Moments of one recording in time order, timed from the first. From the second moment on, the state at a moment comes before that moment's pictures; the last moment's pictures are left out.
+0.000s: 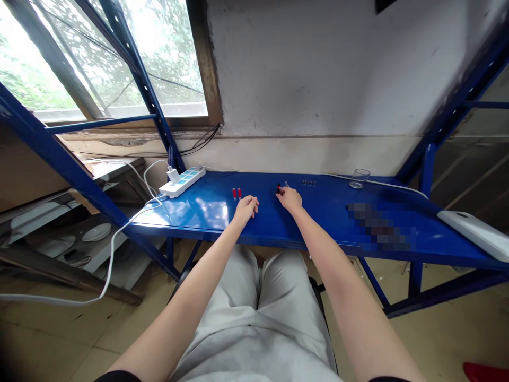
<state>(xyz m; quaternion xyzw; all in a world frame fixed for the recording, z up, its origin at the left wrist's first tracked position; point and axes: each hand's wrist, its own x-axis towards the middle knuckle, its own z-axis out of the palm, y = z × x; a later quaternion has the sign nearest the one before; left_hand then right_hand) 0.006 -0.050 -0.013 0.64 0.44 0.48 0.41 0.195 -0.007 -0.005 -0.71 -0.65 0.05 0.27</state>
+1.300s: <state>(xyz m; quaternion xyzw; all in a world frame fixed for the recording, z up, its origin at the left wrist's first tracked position) 0.008 -0.049 -0.015 0.64 0.44 0.48 0.41 0.212 -0.021 0.002 -0.75 -0.60 0.11 0.25</state>
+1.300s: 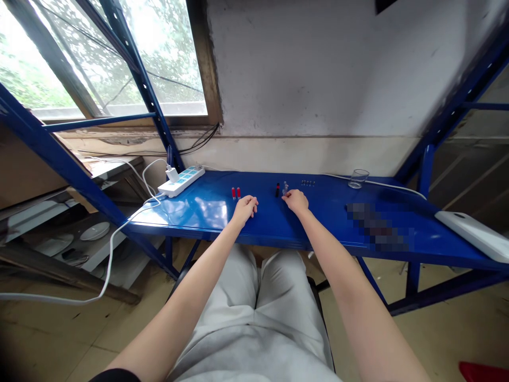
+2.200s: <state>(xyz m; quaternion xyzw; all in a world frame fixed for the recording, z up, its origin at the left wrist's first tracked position) 0.008 -0.053 -0.011 0.67 0.46 0.47 0.36 0.179 -0.060 0.020 -0.68 -0.62 0.03 0.38</state>
